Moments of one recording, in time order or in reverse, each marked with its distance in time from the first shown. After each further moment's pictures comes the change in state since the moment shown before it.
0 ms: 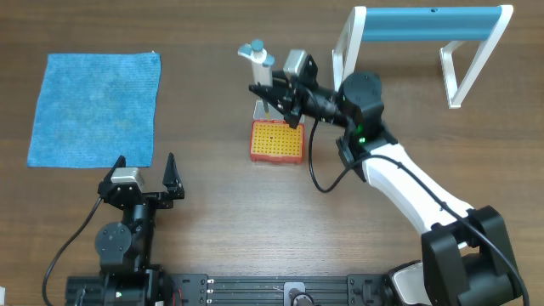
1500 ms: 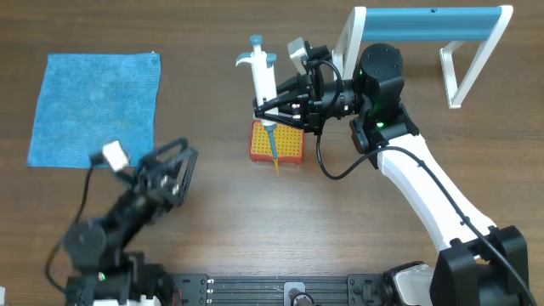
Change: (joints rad) left arm 0.000 0.361 0.250 0.441 0.695 -1.028; right arm -0.067 -0.054 0.129 -0.230 -0.533 0.484
